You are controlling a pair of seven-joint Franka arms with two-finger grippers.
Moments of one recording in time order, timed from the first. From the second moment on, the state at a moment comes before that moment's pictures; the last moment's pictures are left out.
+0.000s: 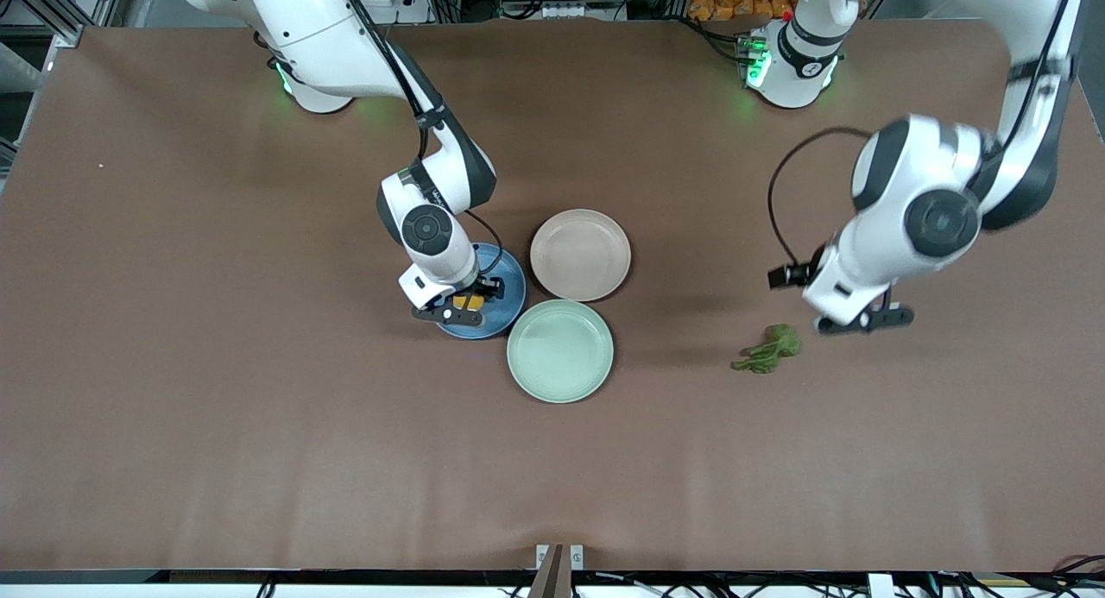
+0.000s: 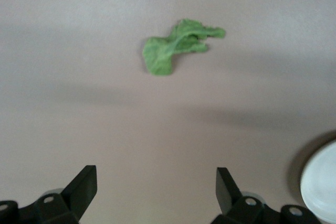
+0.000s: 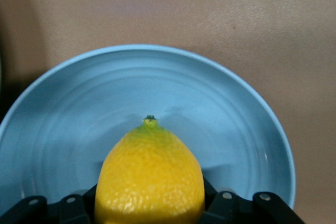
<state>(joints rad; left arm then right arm) 0.01 0.16 -0.29 -1.90 0.05 1.89 -0.41 0.69 0.62 -0.10 -1.84 0.17 2.37 0.62</state>
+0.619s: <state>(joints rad) -0.06 -0.04 -0.25 -1.90 0.01 1.89 -0.41 0.59 0.61 -0.11 -1.57 0.18 1.98 0.56</state>
